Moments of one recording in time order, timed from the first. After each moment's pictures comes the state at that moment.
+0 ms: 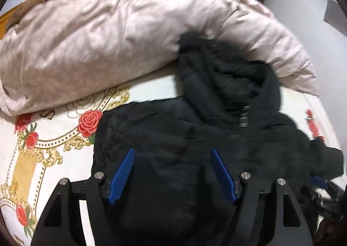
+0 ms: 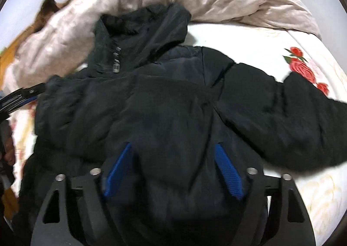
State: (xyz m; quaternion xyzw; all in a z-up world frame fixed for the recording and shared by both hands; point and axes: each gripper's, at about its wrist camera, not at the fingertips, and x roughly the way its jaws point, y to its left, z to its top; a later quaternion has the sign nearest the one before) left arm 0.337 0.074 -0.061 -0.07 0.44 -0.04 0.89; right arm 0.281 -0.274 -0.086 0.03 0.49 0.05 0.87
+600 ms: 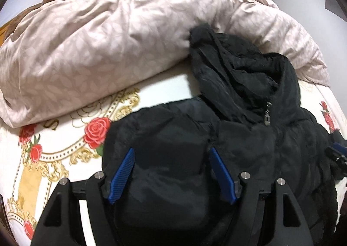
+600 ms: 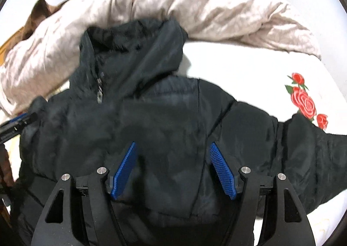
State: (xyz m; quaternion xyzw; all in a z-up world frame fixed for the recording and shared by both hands) left arm 0.354 0.079 -0.080 -0.02 0.43 -0.01 0.90; right arm 0.321 -0.274 -0.064 0.01 0.44 0.03 0.90
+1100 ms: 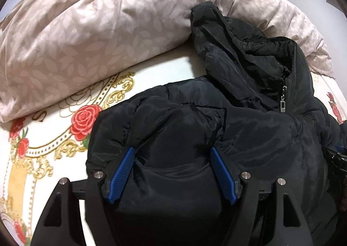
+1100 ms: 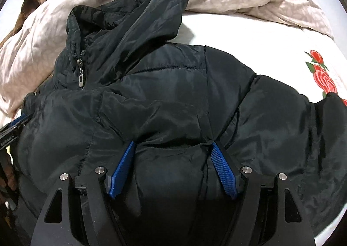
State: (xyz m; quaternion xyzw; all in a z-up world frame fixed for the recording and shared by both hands) left arm 0.362 0.073 -0.114 -0.02 0.46 -0.01 0.89; right arm 0.351 -0.271 -0.119 0.03 0.50 0.04 0.87
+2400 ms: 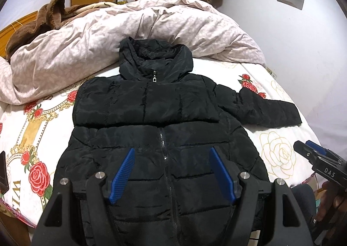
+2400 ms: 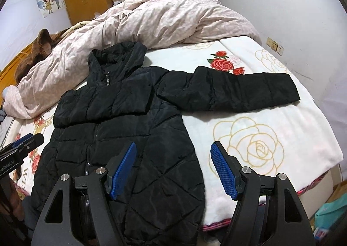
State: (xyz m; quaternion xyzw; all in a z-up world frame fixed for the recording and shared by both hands) left arm 0.108 -0.051 0.038 -0.03 0.42 -0.12 0.90; right arm 0.060 -0.340 0.026 0.07 0.41 -0.05 0.91
